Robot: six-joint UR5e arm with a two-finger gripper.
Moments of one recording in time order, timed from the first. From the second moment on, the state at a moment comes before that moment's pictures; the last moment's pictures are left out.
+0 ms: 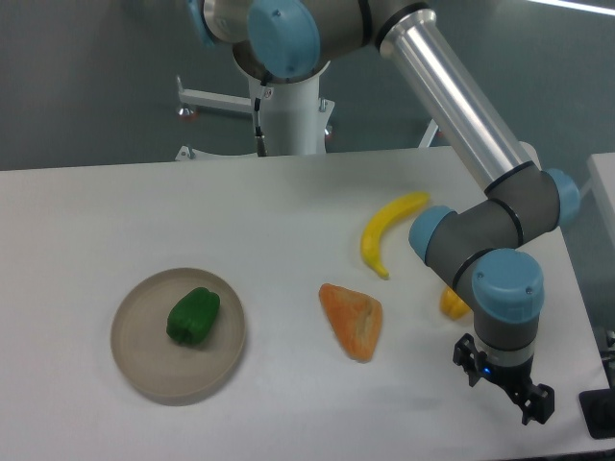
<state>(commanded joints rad) 2.35 -2.54 -0.75 -1.09 1.64 1.32</state>
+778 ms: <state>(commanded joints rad) 2.31 -2.45 -0.85 -1.10 1.63 1.28</state>
